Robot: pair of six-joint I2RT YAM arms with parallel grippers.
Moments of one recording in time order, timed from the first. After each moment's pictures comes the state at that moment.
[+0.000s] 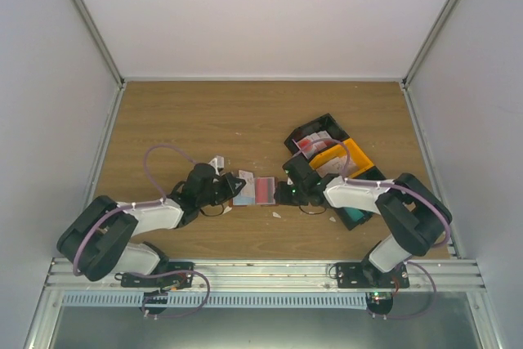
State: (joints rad) left arm -0.59 1.37 0.36 0.44 0.25 -1.04; right arm 0.75 1.58 0.70 -0.13 -0.16 0.76
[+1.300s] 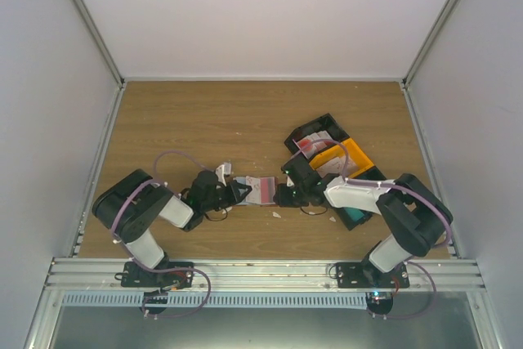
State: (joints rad) left arm -0.59 1.66 0.29 0.87 0.33 -0.97; right arm 0.75 1.58 0.69 -0.15 -0.21 0.70
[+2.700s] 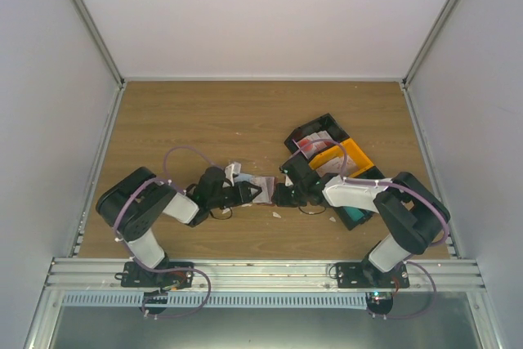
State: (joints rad) left arm -0.63 1.72 0.37 0.82 0.40 -0.93; right arm 0.75 1.60 0.70 -0.13 -0.23 0.71
